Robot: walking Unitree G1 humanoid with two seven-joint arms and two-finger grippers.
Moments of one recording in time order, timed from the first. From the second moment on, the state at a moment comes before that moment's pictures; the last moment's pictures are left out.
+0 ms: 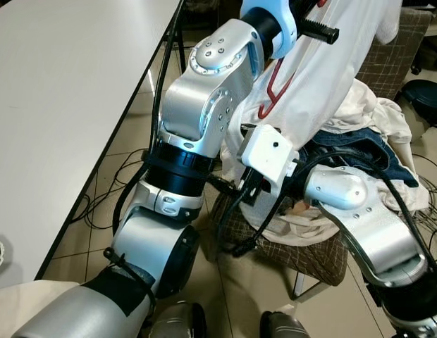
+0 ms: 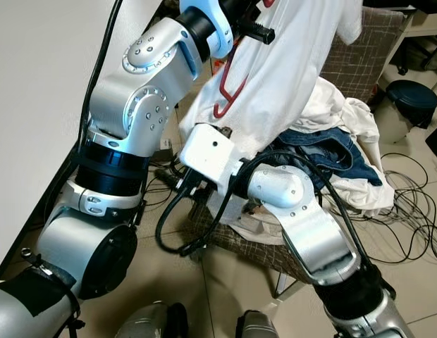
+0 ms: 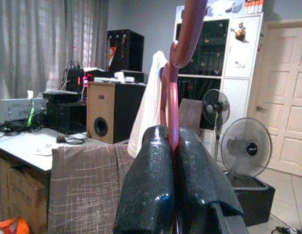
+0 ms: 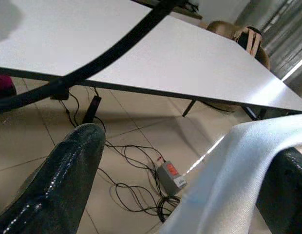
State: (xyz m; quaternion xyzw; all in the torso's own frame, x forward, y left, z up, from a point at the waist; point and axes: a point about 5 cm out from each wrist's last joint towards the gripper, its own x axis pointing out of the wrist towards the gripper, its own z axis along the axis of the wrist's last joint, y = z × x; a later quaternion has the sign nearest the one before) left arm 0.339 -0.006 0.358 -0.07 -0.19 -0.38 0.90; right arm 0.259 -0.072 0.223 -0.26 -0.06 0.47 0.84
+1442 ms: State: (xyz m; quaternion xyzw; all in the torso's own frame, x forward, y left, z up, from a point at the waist) left arm 0.352 -0.002 0.318 0.07 -0.19 -0.36 0.91; right arm 0.261 -0.122 0.288 -0.28 0.00 0.44 0.86
